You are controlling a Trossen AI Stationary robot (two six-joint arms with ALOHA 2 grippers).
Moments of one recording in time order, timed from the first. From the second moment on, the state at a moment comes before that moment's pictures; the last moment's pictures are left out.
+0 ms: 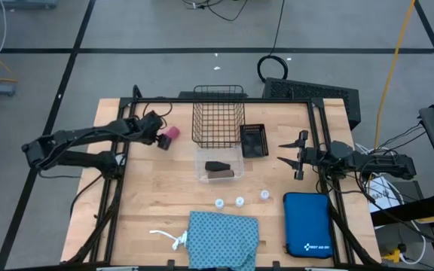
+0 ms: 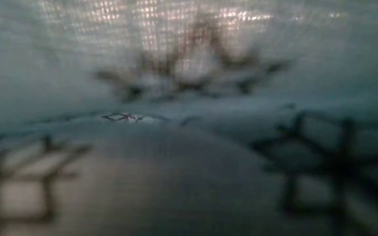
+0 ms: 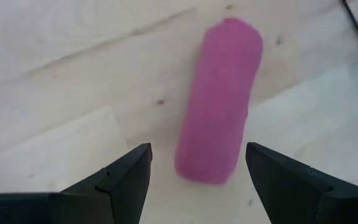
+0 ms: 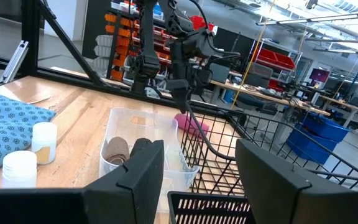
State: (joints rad) left arm 0.56 1.11 0.53 -0.53 -0.11 -0.57; right arm -0.05 0.05 0.01 0.08 0.08 -0.27
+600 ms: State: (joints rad) left arm 0.52 1.39 0.50 -0.28 -0.20 -0.52; right arm -0.05 0.05 0.01 0.08 0.08 -0.27
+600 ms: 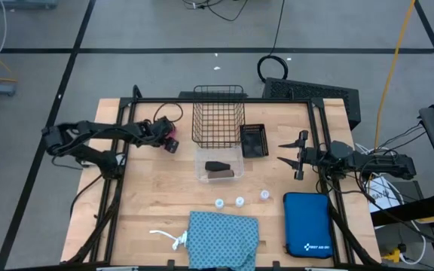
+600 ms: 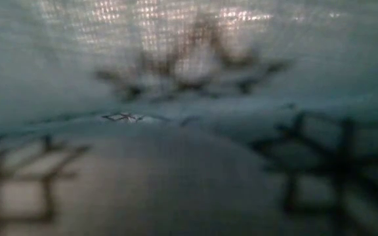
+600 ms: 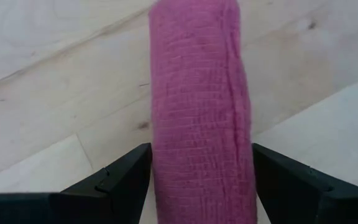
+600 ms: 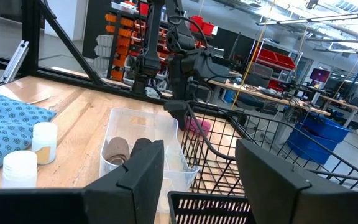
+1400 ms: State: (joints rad) left arm 0.52 1.38 0.49 -0.24 -0.21 -0.51; right arm -0.05 0.05 0.01 0.08 0.08 -0.27
